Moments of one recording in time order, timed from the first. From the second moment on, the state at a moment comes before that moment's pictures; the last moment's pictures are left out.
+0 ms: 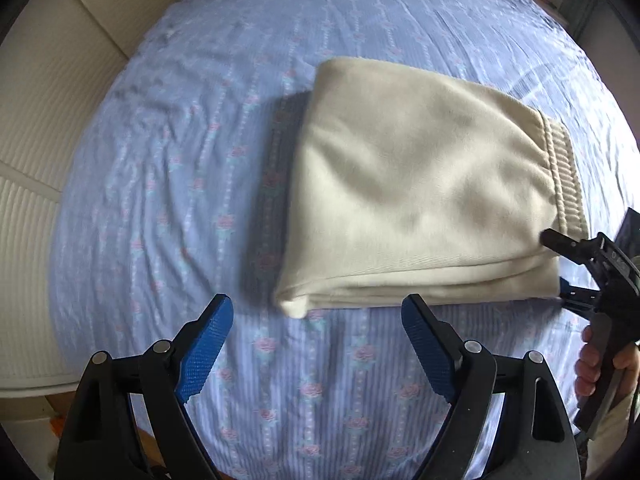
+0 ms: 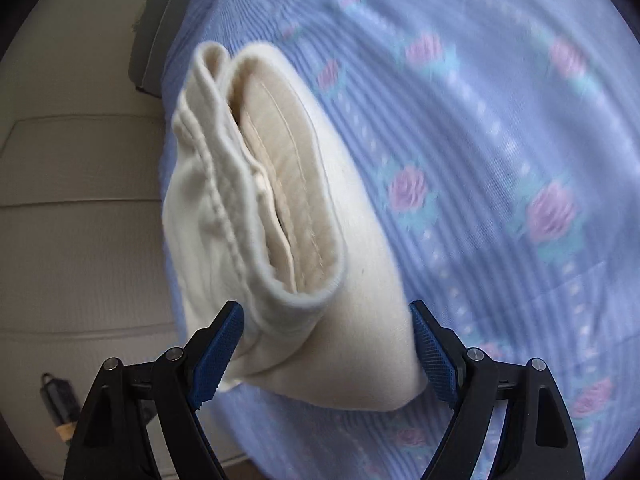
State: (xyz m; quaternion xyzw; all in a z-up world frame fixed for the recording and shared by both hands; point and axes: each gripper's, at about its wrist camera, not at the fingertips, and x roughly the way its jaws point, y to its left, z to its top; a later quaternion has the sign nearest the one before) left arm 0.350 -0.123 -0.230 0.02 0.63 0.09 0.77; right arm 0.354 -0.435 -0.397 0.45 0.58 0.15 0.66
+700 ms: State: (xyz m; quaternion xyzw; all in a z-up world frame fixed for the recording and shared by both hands) left arm 0.427 -0.046 -0.287 -0.14 0.67 0.00 0.73; right arm 0.398 -0.406 -0.379 0.38 0.61 0.08 0.69
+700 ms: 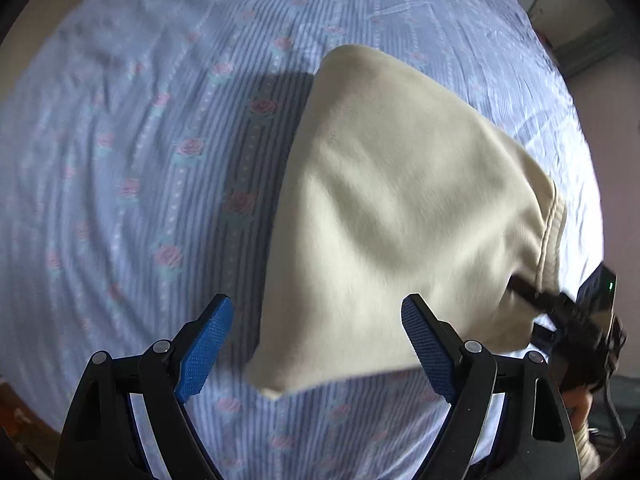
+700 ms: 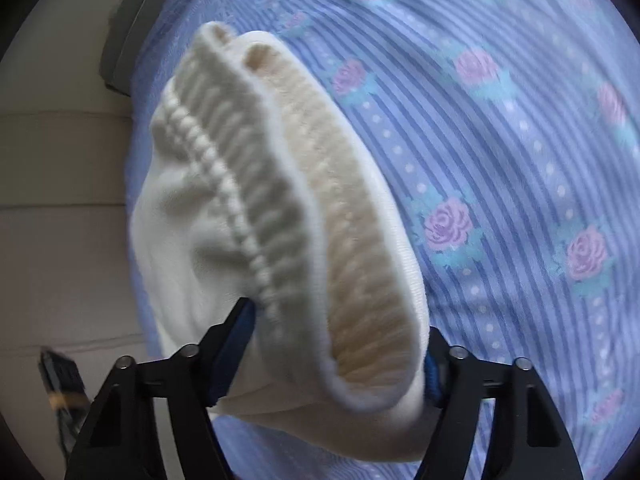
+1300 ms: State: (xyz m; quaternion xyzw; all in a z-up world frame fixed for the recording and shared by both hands) left arm 0.479 -0.037 -0.350 -0.19 0.68 -0.16 0.69; right arm 0.426 -0.354 -0.372 0.30 0.64 0.05 0.71
